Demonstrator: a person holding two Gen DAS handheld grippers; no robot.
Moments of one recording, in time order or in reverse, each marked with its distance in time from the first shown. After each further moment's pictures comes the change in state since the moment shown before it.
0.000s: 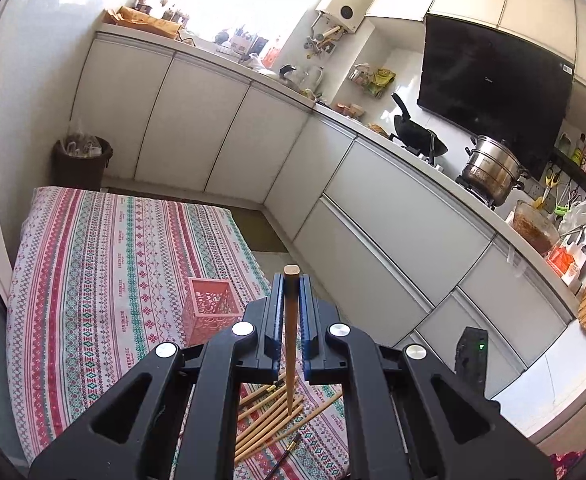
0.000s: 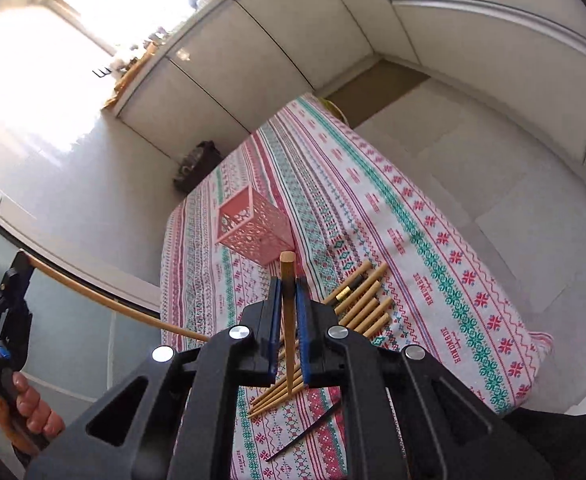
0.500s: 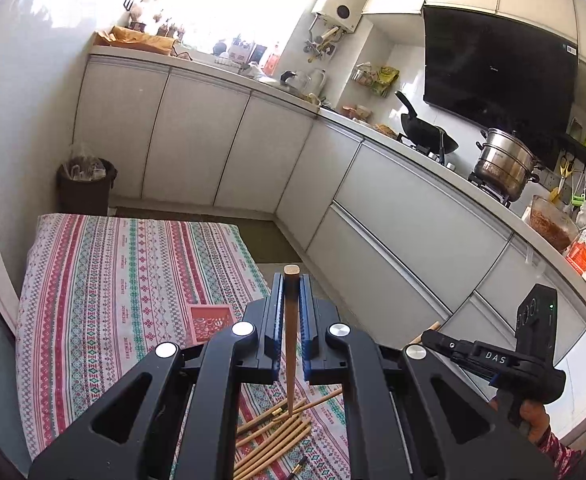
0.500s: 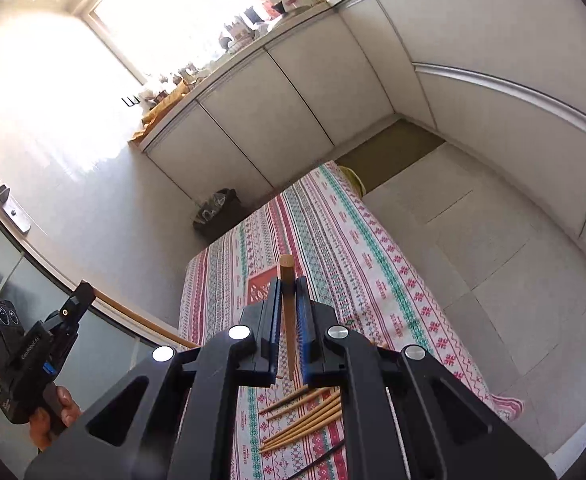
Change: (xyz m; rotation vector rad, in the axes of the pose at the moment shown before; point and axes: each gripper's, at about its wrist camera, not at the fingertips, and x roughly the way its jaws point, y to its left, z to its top) left arm 0.028 -0.025 0.025 0.058 -0.029 0.076; right arm -0.058 0.034 0.071 -0.074 -0.162 0.031
